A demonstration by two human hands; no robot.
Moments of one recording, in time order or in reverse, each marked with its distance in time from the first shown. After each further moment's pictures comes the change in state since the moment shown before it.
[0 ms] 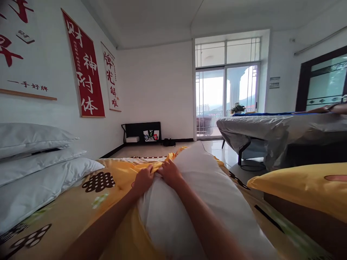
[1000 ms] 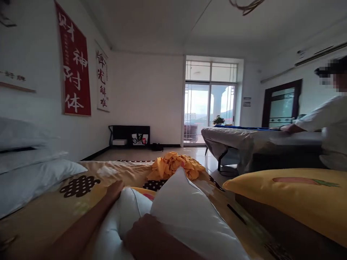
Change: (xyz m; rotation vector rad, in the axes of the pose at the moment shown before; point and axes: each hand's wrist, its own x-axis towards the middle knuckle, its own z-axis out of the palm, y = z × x) left_hand -0.020 -0.074 -0.004 0.249 -0.276 -0.136; right_hand -0.091 -0.128 -0.060 0.077 -0.335 -0.331
